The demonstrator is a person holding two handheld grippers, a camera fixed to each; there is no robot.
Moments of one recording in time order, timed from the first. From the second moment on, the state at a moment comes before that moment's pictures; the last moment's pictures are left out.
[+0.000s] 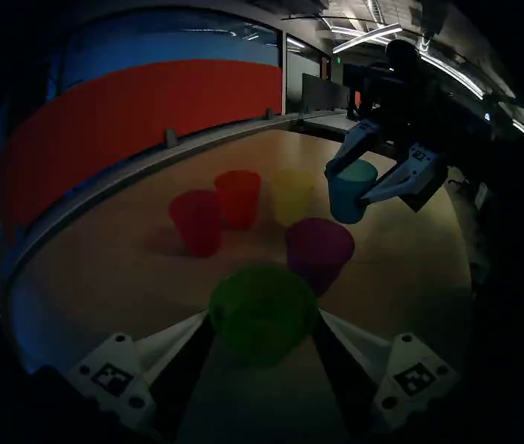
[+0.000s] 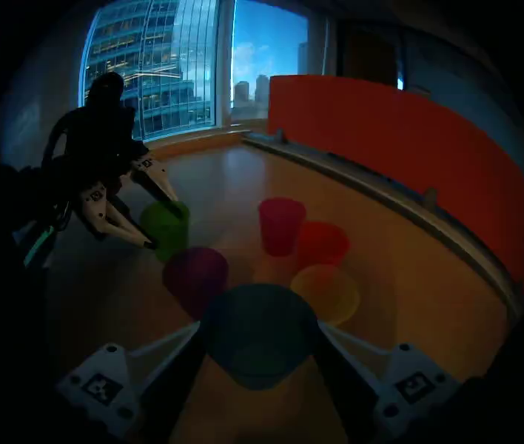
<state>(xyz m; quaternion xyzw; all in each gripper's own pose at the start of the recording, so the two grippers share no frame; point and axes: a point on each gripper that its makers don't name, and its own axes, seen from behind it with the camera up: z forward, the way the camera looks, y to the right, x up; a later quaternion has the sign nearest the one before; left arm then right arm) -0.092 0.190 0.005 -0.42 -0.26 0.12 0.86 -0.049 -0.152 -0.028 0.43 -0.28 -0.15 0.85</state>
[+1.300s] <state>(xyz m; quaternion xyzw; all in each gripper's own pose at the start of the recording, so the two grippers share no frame) -0.107 0.184 0.003 -0.41 -0.26 0.12 0.87 -0.065 -0.153 -0.032 0.42 -0.28 -0.15 0.85</state>
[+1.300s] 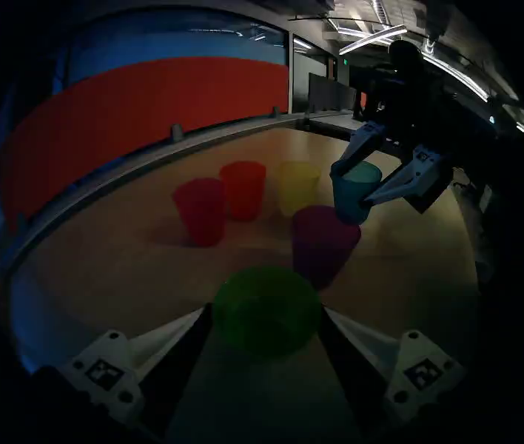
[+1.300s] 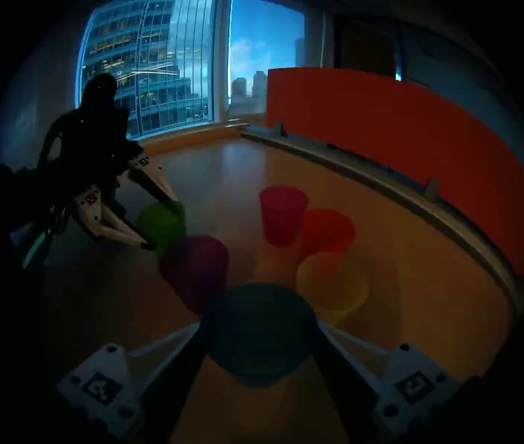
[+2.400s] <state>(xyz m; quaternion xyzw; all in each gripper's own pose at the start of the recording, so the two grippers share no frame) -0.106 0.161 -0.019 -0.39 -0.27 0.12 0.87 -0.091 -0.160 -0.039 0.42 -0.29 -0.14 0.85</state>
